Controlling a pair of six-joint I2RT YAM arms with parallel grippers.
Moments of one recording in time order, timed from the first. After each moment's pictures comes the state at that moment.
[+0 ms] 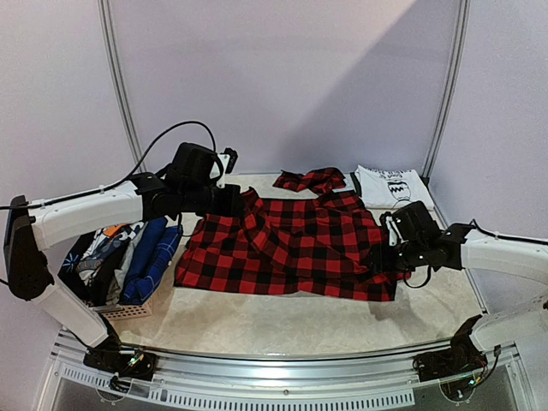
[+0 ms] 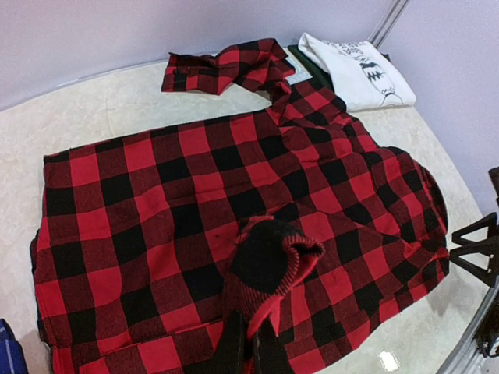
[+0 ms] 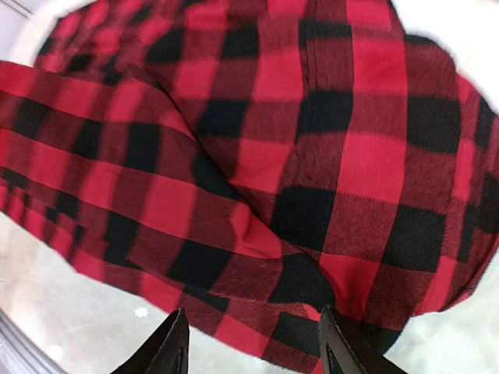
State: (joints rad) left arm -0.73 1.52 1.20 -0.30 -0.09 -0.37; right arm 0.62 1.23 0.68 -0.38 0.05 0.56
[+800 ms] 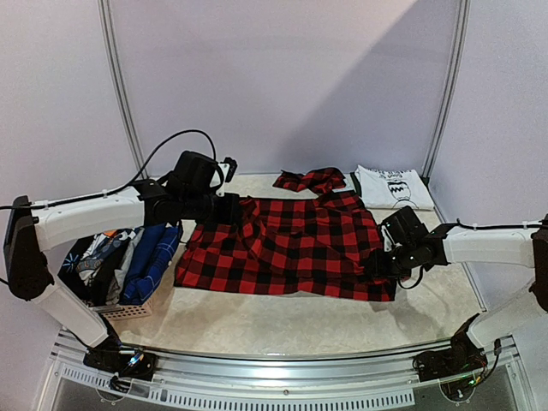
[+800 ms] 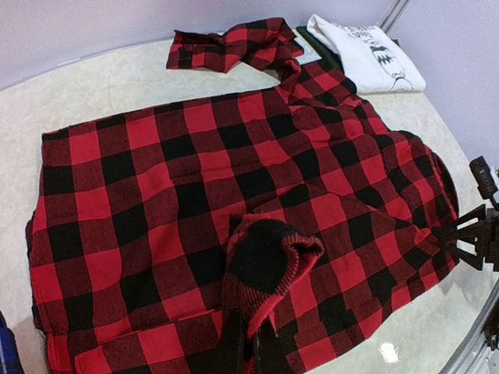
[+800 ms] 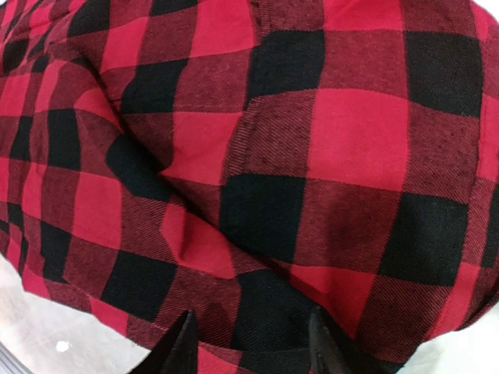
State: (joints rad) left arm -0.73 1.52 1.15 -0.29 -0.09 -0.38; right arm 0.57 1.39 0.68 -0.34 0.01 0.59
